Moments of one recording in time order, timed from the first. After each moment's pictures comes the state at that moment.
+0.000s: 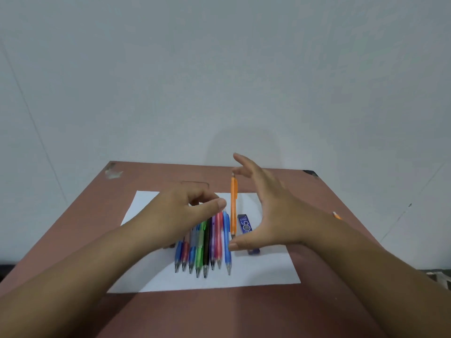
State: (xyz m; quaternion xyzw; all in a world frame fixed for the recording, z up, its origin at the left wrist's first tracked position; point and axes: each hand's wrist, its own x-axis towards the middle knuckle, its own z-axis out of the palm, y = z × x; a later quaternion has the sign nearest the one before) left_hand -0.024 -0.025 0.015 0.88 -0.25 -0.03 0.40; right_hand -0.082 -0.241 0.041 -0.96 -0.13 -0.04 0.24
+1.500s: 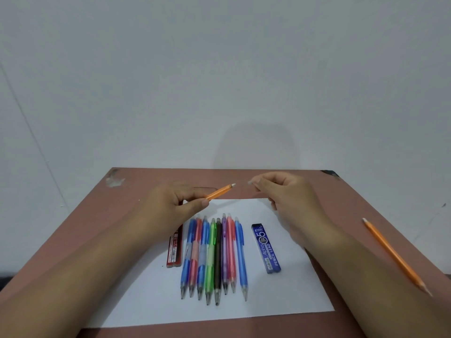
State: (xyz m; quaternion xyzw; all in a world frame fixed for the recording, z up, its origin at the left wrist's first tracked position) left_hand 0.044 -0.009 -0.019 0.86 -0.28 0.01 0.42; right_hand -0.015 -0.249 -0.007 -0.76 0.08 -0.18 0.61
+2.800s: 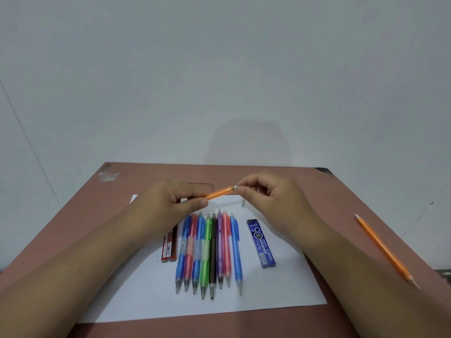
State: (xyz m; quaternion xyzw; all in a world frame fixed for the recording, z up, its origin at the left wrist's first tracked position) left_hand 0.045 -0.008 -0.023 0.87 -0.31 0.02 0.39; right_hand -0.026 -0.244 -0.010 -0.86 -0.04 -0.19 0.47
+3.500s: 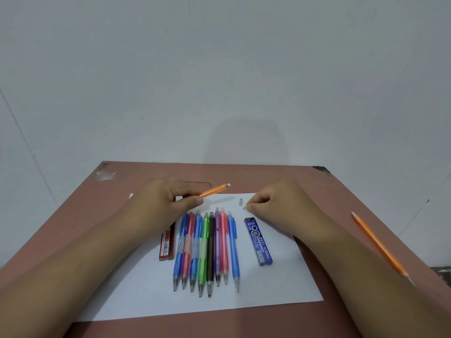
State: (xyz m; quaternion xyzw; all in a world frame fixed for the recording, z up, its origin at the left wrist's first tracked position) left_hand 0.049 -0.010 -0.024 0.88 -0.31 0.06 0.35; right_hand -0.021 -0.264 -0.013 -0.96 0.06 -0.09 0.27
